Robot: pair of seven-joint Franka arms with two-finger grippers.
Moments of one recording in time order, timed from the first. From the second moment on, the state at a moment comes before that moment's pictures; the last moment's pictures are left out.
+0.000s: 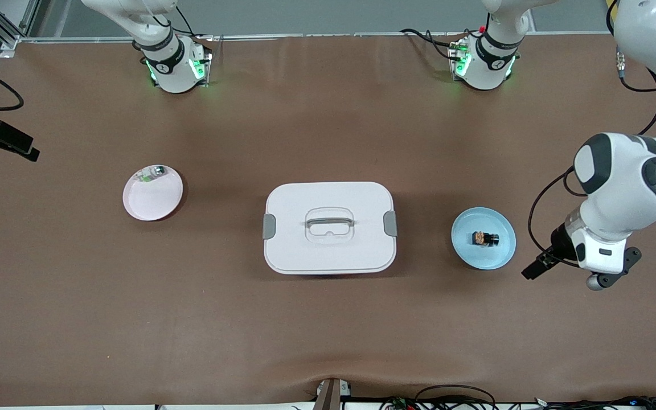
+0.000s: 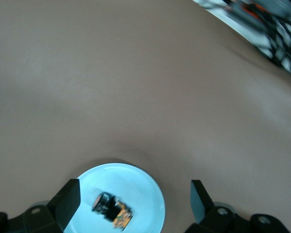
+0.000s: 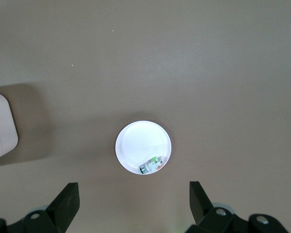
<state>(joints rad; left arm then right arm) 0.26 0.39 -0.36 -1.76 0.07 2.33 -0.55 -0.08 0.04 0.03 -1.46 -0.01 1.48 0.09</state>
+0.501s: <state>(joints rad) 0.26 0.23 -0.32 -1.80 0.02 2.31 -0.19 -0.08 0.04 0.03 -1.46 -0.01 1.48 0.09</state>
